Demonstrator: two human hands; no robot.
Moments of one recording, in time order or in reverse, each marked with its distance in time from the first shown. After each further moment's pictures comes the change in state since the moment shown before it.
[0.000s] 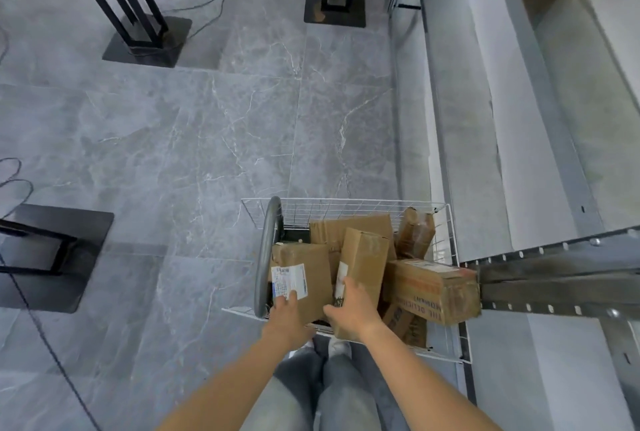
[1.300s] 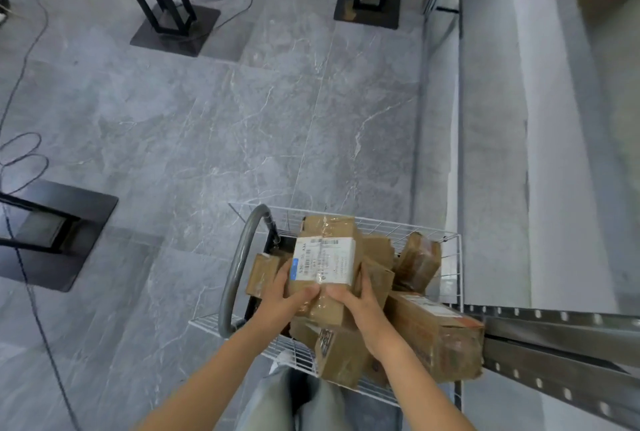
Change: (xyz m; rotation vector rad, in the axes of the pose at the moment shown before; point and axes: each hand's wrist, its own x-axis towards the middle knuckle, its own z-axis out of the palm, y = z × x) left_hand 0.012 0.072 -0.045 -1.132 0.071 0.194; right_hand 0.064 0.035 -0.061 0.780 -0.177 -0.094
